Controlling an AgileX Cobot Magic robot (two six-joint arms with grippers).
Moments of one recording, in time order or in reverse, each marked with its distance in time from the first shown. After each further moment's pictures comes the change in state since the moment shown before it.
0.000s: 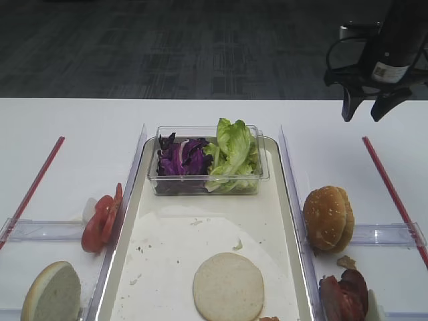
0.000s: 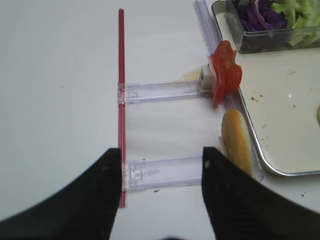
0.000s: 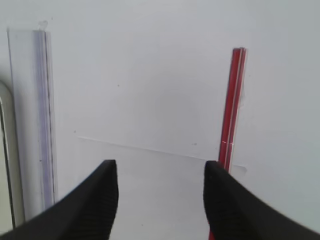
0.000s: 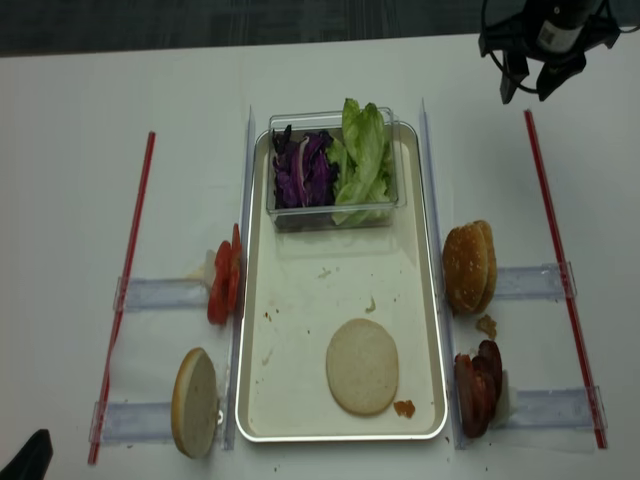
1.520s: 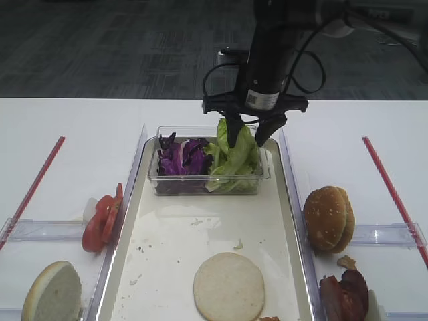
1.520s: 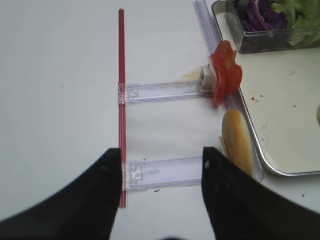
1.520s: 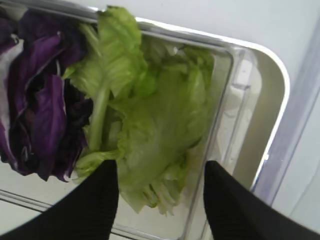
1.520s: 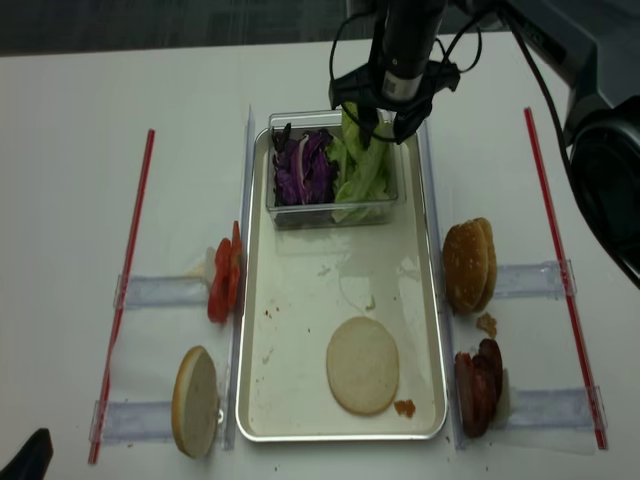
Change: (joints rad) left arm 0.000 0.000 0.000 0.000 0.000 0.000; right arm 0.381 0.117 -0.128 0.062 0.007 0.203
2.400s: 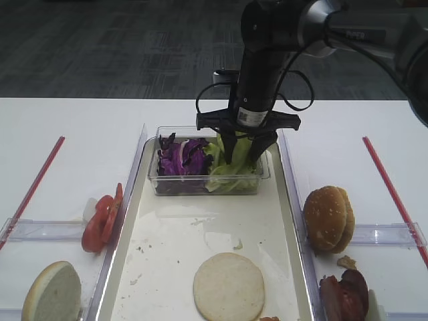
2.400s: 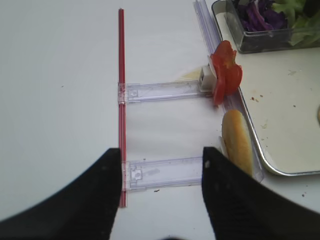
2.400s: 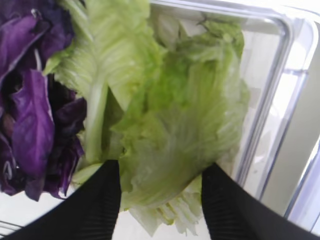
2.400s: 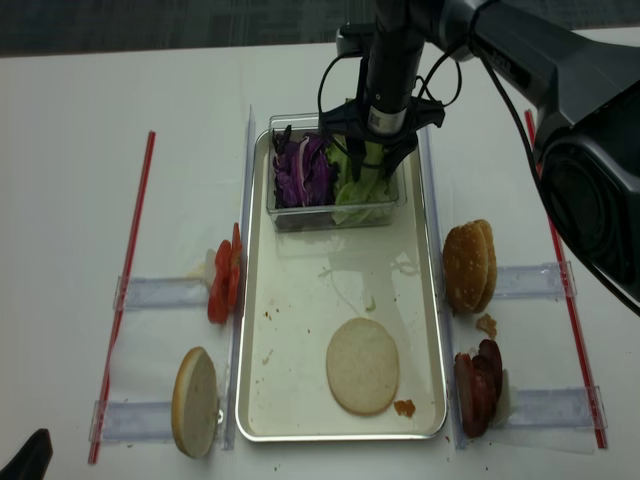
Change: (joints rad) left arm 0.000 0.000 0.000 0.000 0.000 0.000; right arm 0.028 0.065 0.000 0.002 -0.004 0.079
